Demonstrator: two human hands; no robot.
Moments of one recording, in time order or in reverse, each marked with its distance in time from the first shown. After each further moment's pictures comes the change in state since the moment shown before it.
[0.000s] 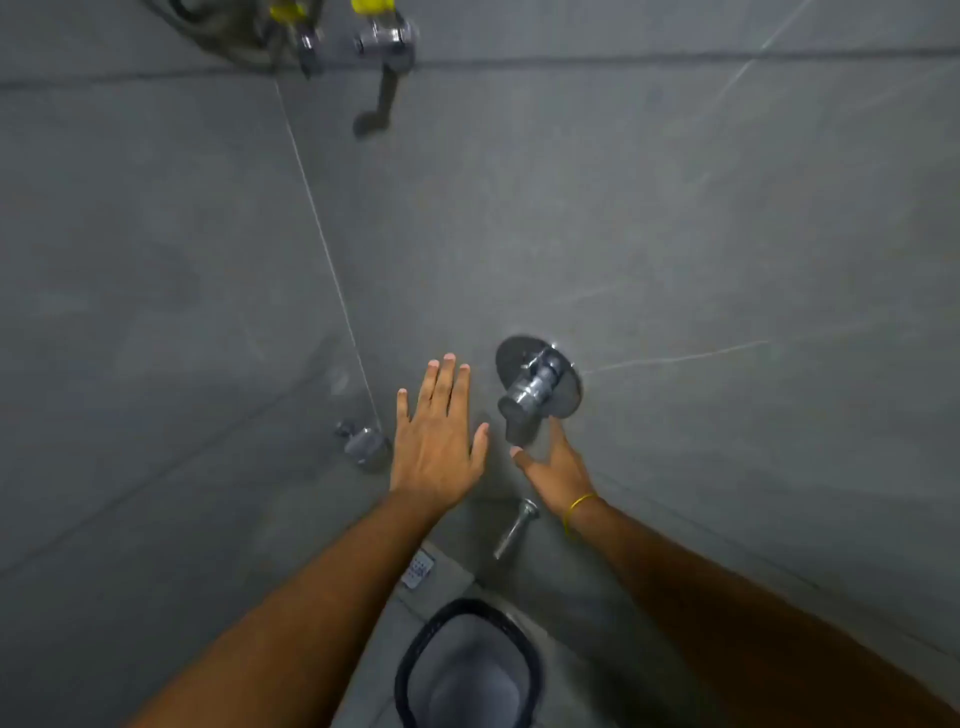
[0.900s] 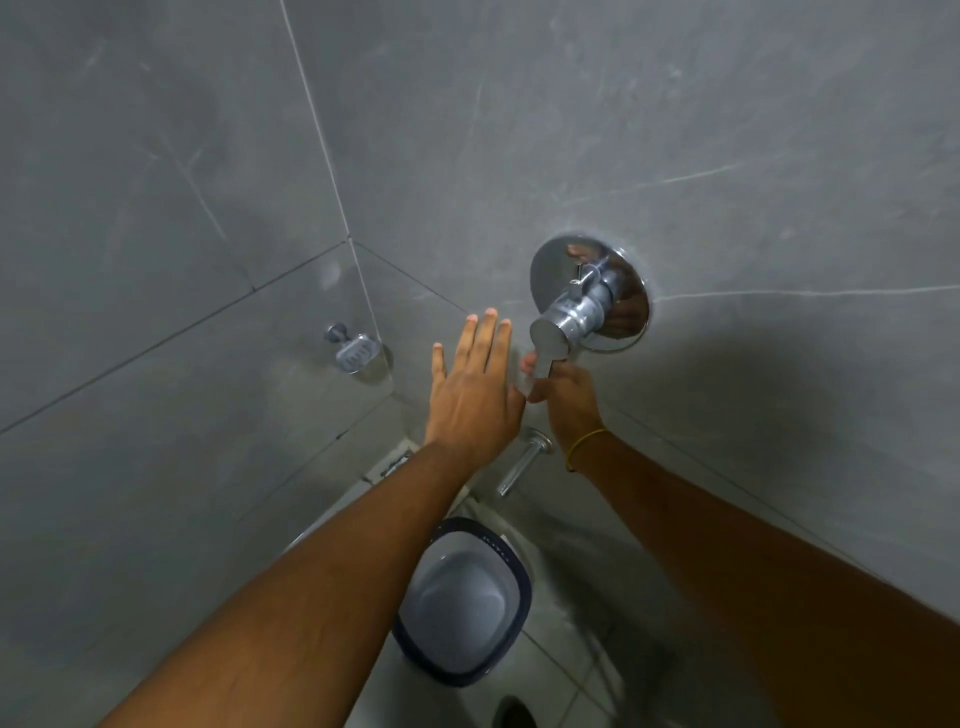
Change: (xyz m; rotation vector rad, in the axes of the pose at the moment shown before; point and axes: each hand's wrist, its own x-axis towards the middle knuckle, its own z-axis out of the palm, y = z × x) left_hand 0.027 -0.022 0.128 -0.112 -0.143 -0.073; right_hand 0.083 0.026 0.056 0.503 0.010 0.125
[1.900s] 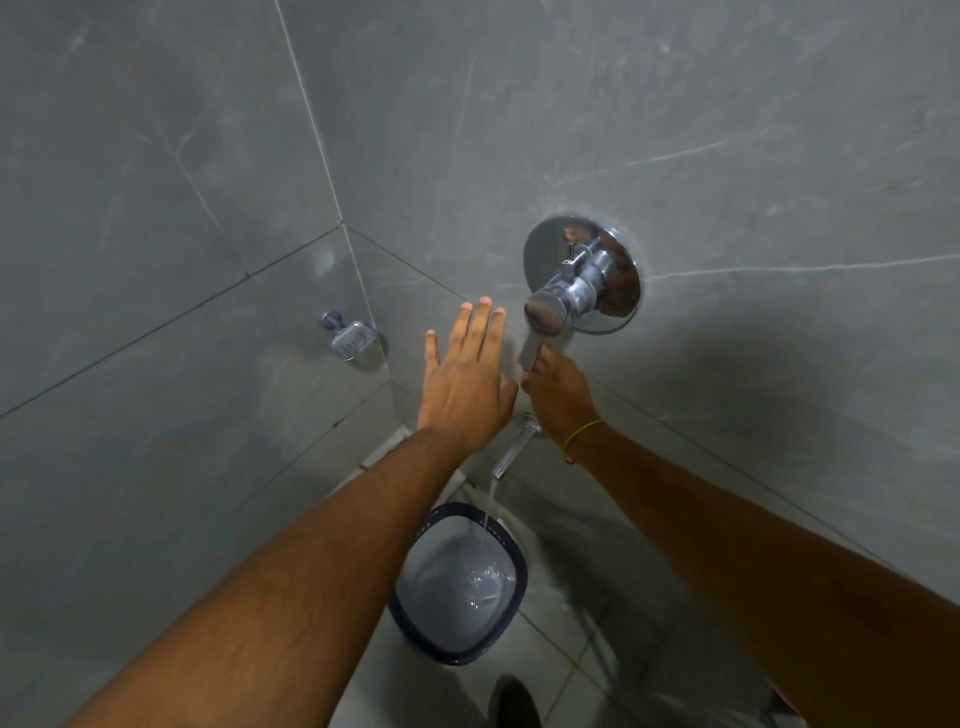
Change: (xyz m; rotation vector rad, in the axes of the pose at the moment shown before) left_hand -0.007 -0.003 0.001 0.082 -0.048 0.022; right_hand -0.022 0.002 -0.006 -0.392 -0.081 -0.099
